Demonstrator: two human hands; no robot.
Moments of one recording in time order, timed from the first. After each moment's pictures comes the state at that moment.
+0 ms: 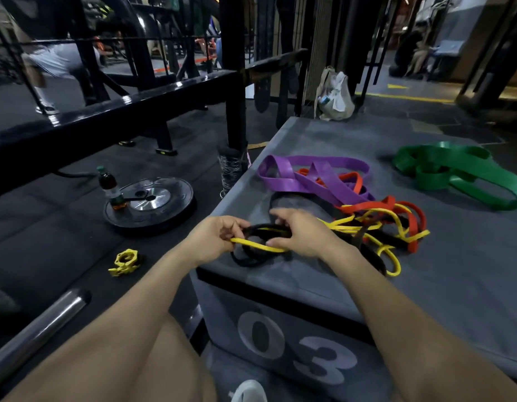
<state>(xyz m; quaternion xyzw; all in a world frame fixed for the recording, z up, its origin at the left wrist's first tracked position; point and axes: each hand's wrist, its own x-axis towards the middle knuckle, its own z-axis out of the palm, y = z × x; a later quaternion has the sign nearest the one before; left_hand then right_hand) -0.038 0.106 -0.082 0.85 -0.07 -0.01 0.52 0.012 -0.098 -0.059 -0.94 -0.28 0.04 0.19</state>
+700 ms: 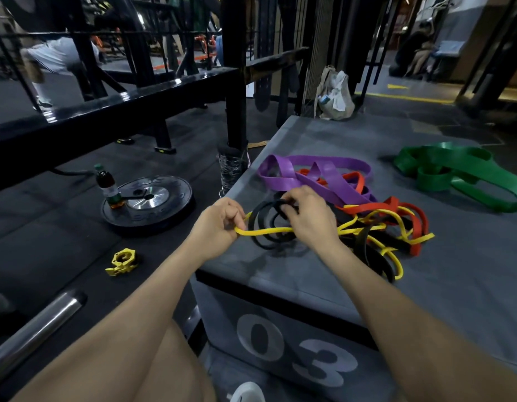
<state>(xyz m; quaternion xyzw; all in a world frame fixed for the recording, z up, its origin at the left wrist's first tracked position) -0.033 0.097 -0.071 0.86 -0.10 0.14 0.48 0.013 -0.091 -0.046 -0.93 -0.16 -0.14 0.28</state>
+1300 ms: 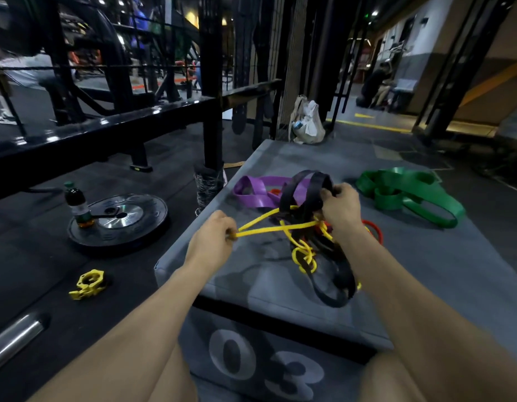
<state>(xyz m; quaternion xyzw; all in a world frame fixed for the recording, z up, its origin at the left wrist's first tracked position) -0.025 0.052 -0.062 0.93 -0.02 0.20 0.29 0.036 -0.167 0.001 -0.82 0.07 -0.17 0.54</state>
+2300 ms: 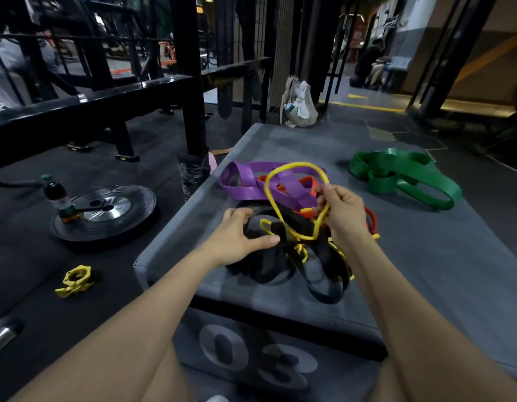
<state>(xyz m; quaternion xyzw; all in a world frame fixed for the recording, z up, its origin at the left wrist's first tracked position) -0.016 0.003 -0.057 0.90 -0.06 -0.01 0.44 0.027 -0.189 -0.032 -0.63 0.01 -0.12 0.77</state>
